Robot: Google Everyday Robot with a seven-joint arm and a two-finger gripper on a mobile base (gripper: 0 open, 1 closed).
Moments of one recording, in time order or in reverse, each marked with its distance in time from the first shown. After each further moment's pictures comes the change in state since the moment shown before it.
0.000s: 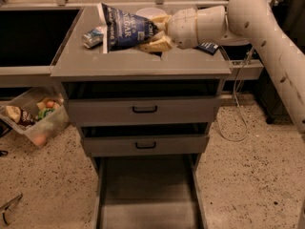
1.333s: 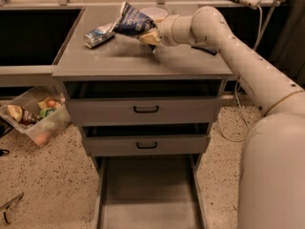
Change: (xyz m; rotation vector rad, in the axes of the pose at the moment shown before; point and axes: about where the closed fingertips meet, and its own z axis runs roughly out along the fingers) arm 0.130 -0.117 0.050 0.406 0.247 0.277
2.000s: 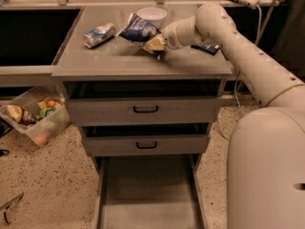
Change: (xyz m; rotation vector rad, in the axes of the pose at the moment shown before) arm 0.041 0.008 -0.005 -0.089 0.161 0.202
